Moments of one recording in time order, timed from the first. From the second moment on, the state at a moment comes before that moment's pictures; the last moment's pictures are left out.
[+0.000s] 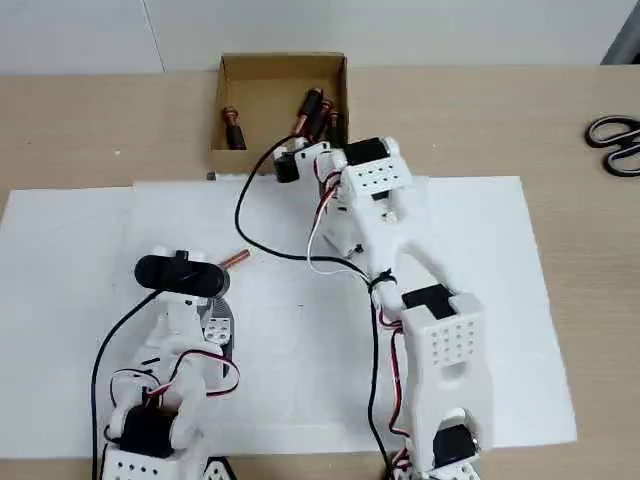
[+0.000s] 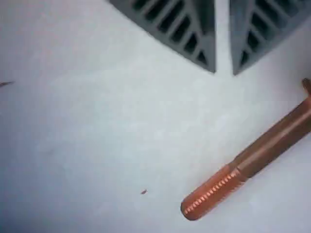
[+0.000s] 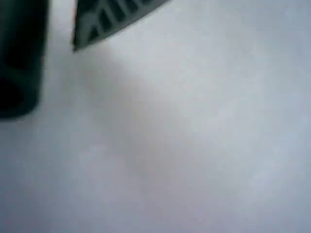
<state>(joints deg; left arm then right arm) 6.0 -103.4 93.9 61.2 6.7 -20.6 37.1 -26.7 87.7 24.8</state>
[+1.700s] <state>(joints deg) 3.3 -49.5 26.4 61.0 27.2 -5.9 -10.9 13.7 96.4 6.9</state>
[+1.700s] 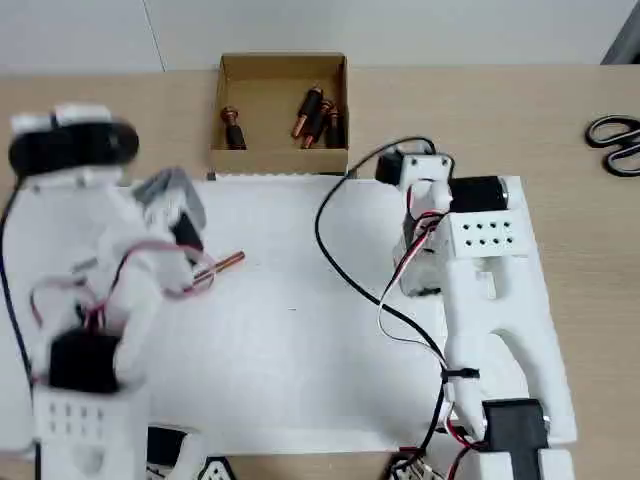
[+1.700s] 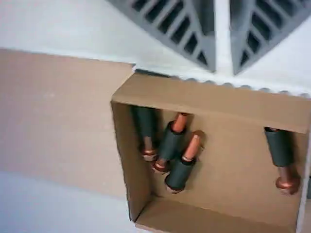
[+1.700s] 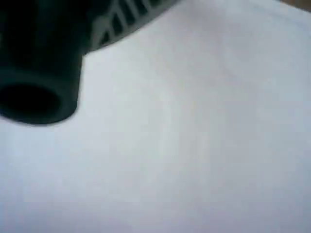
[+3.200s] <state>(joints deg) 5.5 -37.2 65.1 34.5 80.4 6.1 -11.3 20.0 96.3 6.9</state>
